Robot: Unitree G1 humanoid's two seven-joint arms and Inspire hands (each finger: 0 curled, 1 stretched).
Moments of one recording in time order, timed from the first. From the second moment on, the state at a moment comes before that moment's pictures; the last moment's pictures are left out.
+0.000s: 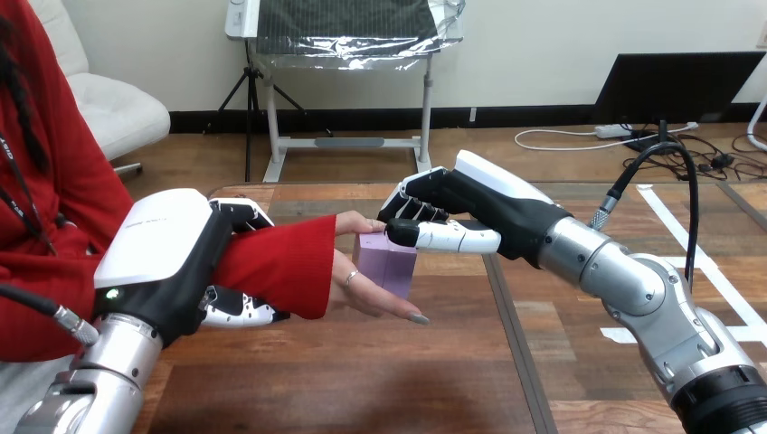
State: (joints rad) left arm 0.06 0.49 -0.03 -0.22 0.71 -0.06 -0.07; right arm -0.58 -0.40 0.26 0.57 -0.27 -0.41 0.41
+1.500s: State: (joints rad) left arm 0.27 0.36 -0.03 -0.27 0.68 -0.09 0.12; right arm -0.50 -0.43 0.19 0.56 -0.11 -0.41 0.47
